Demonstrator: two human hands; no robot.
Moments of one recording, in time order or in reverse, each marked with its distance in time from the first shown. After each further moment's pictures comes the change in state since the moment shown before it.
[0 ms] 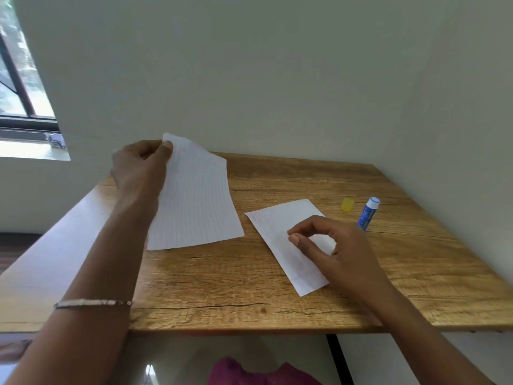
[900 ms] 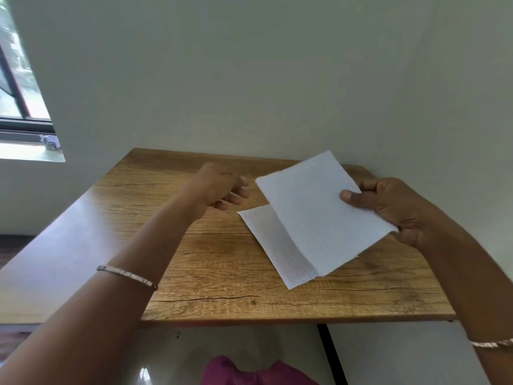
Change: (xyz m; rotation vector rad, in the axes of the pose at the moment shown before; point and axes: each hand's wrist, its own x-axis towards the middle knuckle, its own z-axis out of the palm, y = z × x) left_hand -0.040 0.013 0.061 0.212 -0.739 -0.138; right_hand 0.049 0.030 -0.099 0.487 -0.063 0.603
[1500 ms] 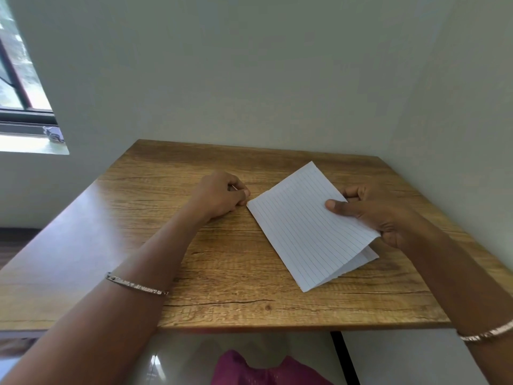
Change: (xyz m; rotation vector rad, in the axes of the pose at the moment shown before) left_hand 0.041 -0.052 0.001 0.400 0.096 0.148; right_hand 0.035 0.026 0.041 -0.175 -0.026 0.037
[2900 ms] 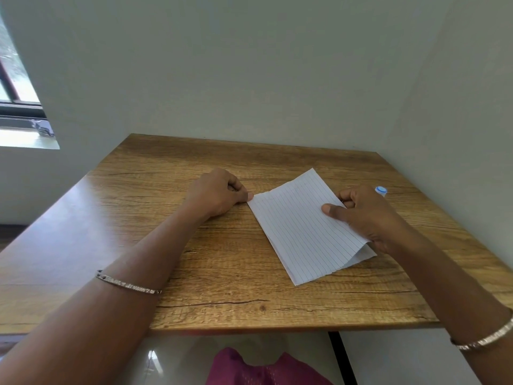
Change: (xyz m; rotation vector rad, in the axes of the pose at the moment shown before) left_hand 0.011 -0.001 0.010 0.183 0.003 0.011; right_hand 0.002 0.013 0.013 -0.259 0.126 -0.065
